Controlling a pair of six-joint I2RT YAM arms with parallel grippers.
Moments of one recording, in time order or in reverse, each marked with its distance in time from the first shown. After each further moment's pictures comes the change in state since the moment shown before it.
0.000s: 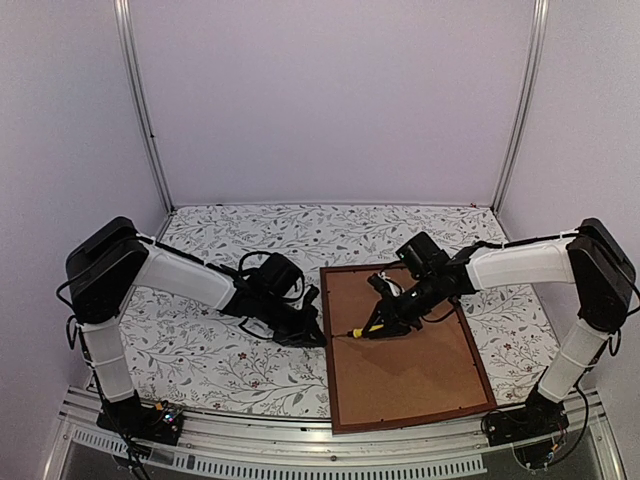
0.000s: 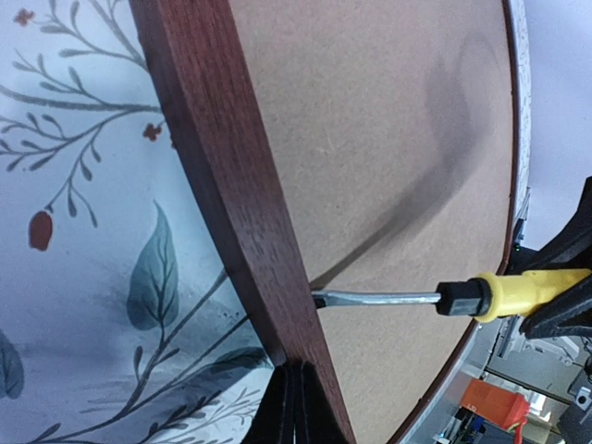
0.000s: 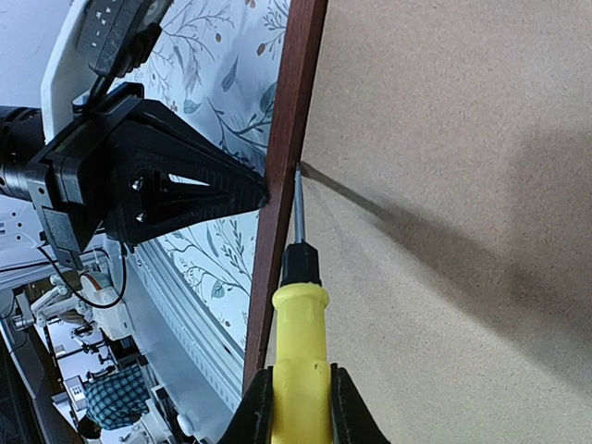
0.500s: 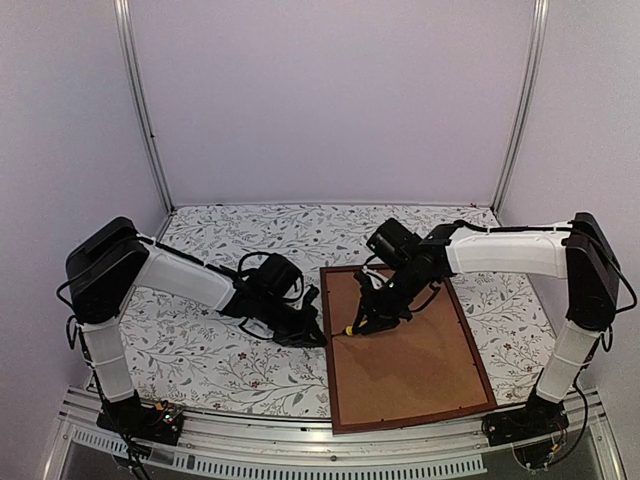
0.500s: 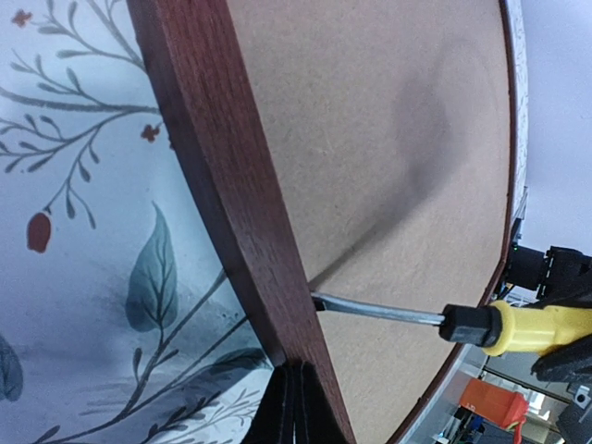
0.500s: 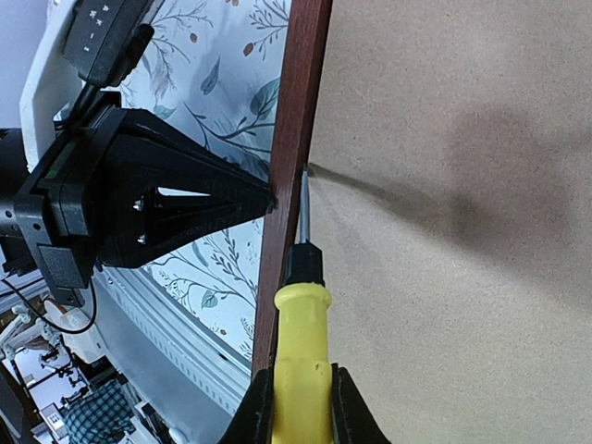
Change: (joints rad) left arm 0.000 0.001 -0.007 0.018 0.011 -0.003; right arm 0.104 0.065 0.251 -0.291 0.180 0.057
